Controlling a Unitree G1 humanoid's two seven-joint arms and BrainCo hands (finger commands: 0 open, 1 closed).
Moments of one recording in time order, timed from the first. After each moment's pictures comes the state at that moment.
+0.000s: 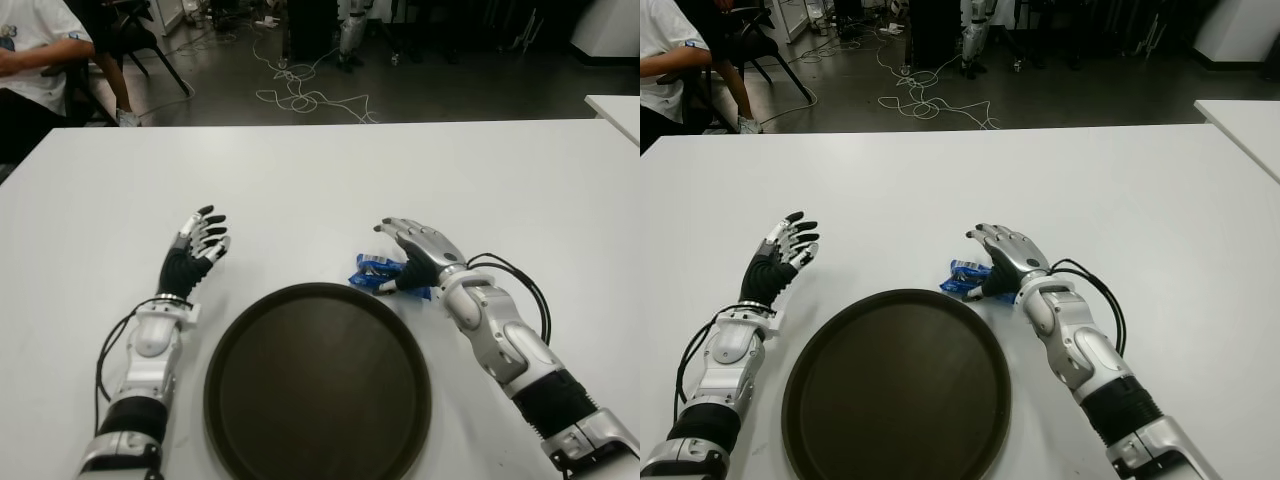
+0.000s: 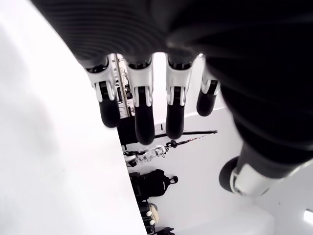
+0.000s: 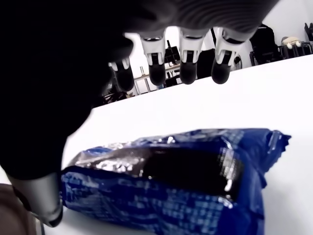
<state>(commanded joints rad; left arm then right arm) -0.30 0.16 0.10 0.77 0.00 -0.57 -0.10 -0.35 -0.30 0.41 0.27 -0.75 0.10 0.08</state>
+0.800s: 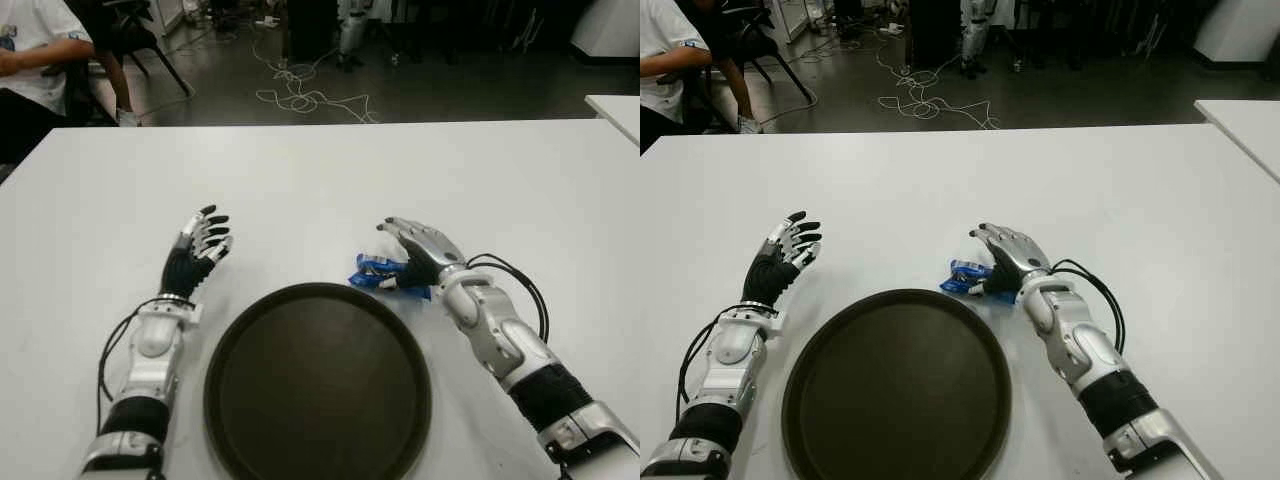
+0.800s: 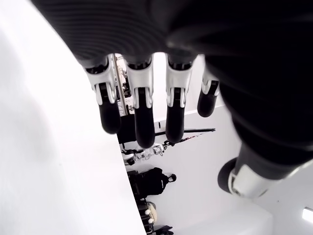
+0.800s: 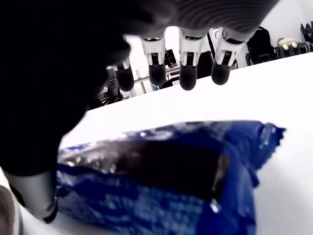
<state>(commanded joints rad) -0.31 0.15 0.09 0.77 0.00 -0.58 -0.09 -0.38 -0.31 0.42 0.31 -0.75 0.08 0.07</state>
